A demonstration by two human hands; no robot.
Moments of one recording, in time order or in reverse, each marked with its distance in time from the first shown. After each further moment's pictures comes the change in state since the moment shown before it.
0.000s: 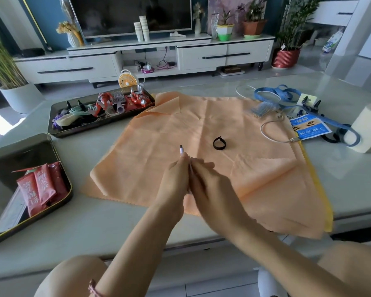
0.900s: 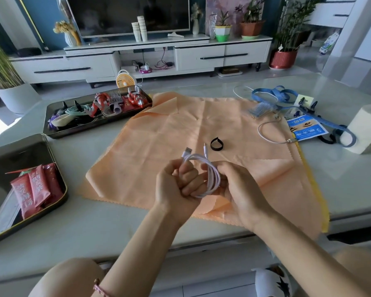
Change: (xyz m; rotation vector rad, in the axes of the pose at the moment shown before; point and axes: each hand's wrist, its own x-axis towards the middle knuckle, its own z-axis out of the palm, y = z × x) left_hand -0.002 -0.005 0.000 -0.764 -0.207 -0.177; right_hand 0.011 0.018 -0.026 0.643 0.044 0.552
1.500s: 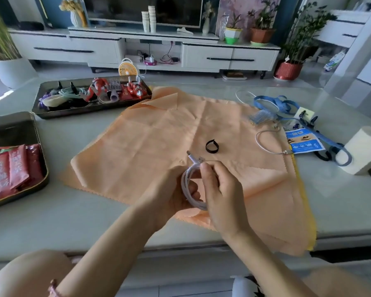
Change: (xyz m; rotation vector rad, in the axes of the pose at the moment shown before) left_hand 0.004 -0.003 0.001 0.593 0.079 -0.076; right_hand -0.005 0.012 0.004 -0.418 0.161 -0.514
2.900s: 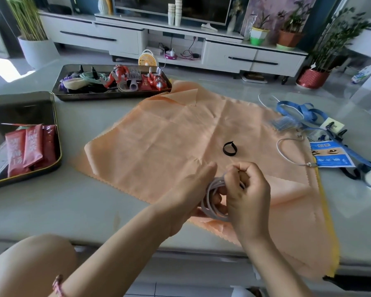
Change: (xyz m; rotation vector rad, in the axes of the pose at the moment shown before) left_hand 0.001 -0.010 -0.001 0.268 -0.007 -0.004; right_hand 0.009 0.013 0.004 0.115 0.164 0.110
